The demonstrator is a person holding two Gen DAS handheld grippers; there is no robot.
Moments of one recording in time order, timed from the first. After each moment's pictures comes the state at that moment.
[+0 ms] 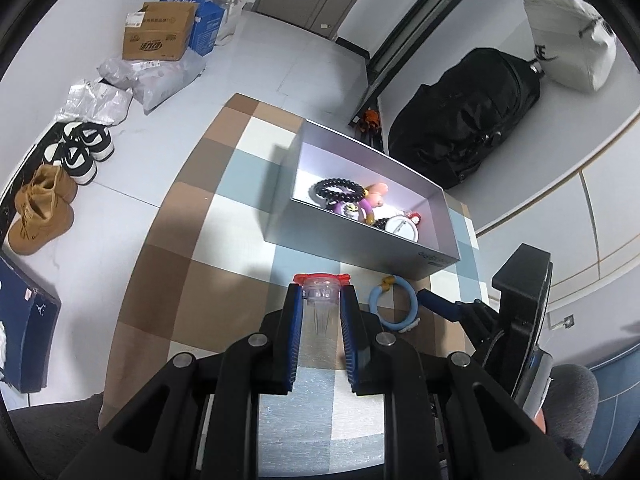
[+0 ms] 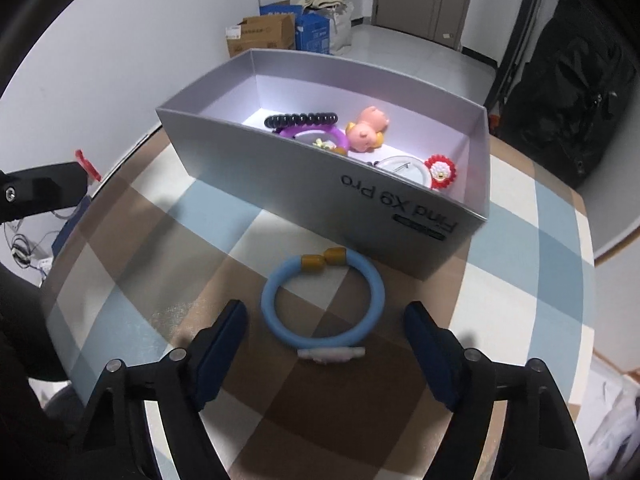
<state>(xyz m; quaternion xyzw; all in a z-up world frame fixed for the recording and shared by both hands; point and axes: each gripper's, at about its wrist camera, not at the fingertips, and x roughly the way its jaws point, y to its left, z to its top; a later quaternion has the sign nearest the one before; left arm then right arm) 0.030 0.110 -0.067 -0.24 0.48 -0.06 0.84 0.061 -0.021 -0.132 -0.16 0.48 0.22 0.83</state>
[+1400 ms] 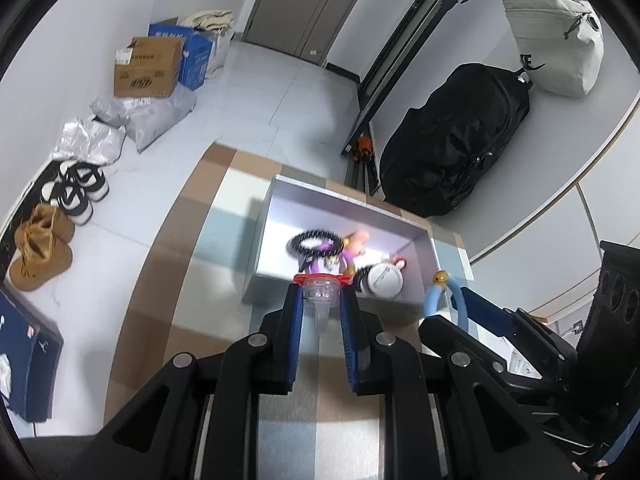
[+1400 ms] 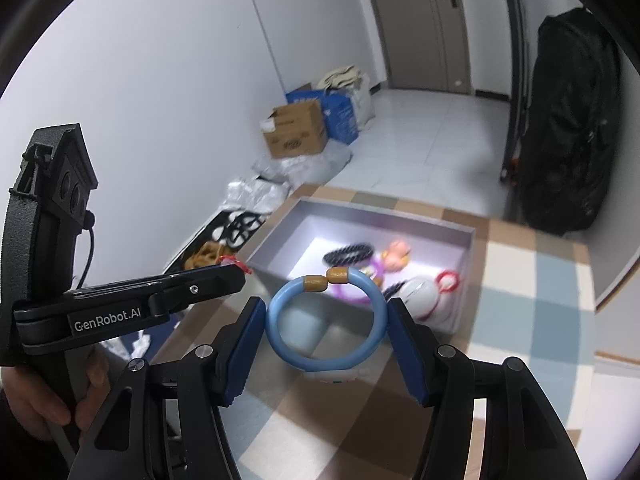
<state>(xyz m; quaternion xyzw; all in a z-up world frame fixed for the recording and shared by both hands) 0.055 0.092 -0.045 -0.21 0.43 -0.06 0.88 0.054 -0.035 -0.041 -0.03 0.39 0.30 0.87</state>
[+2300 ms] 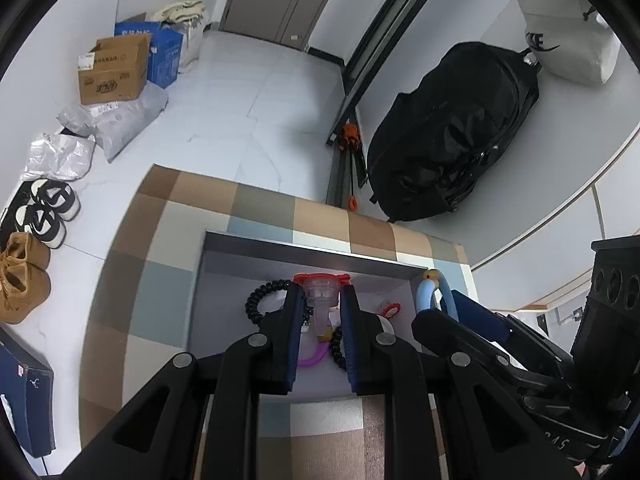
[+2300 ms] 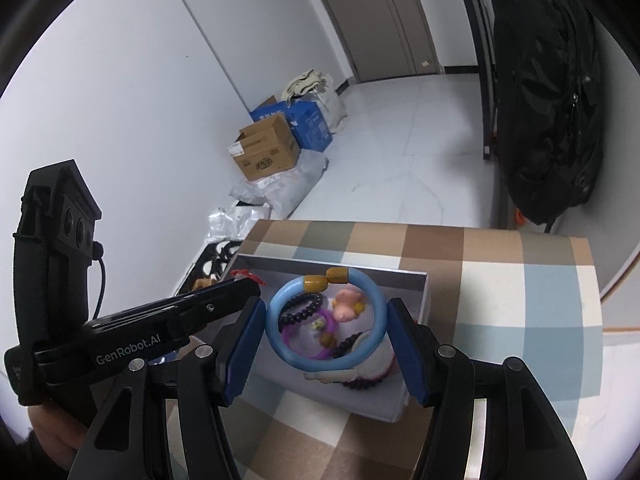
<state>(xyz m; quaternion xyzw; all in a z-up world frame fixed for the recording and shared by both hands) 0.125 0.070 -0.061 -0.19 0.46 -0.09 0.86 0.133 -0.060 -0.053 0.06 0.42 0.27 0.86</state>
